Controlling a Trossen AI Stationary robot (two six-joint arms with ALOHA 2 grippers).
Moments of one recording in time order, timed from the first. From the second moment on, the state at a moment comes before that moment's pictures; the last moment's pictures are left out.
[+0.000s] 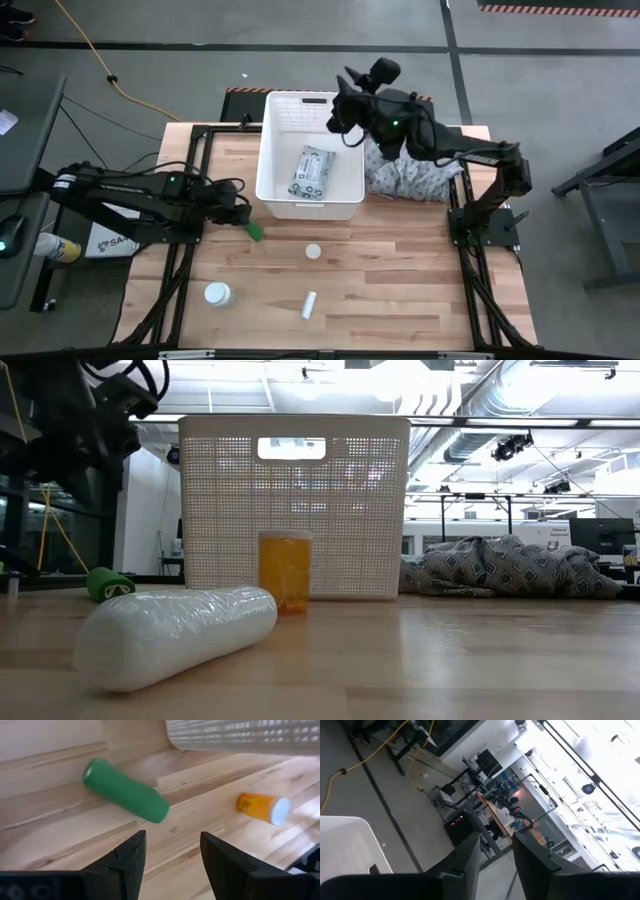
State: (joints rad) left arm -0.05 0.81 0.65 -0.88 0.01 -1.40; right arm -0.12 1.65 1.85 -0.14 0.95 -0.87
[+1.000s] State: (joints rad) left arm -0.23 1.09 0.65 -0.78 -0.16 -1.71; right arm -0.12 1.64 1.85 -0.19 0.92 -0.87
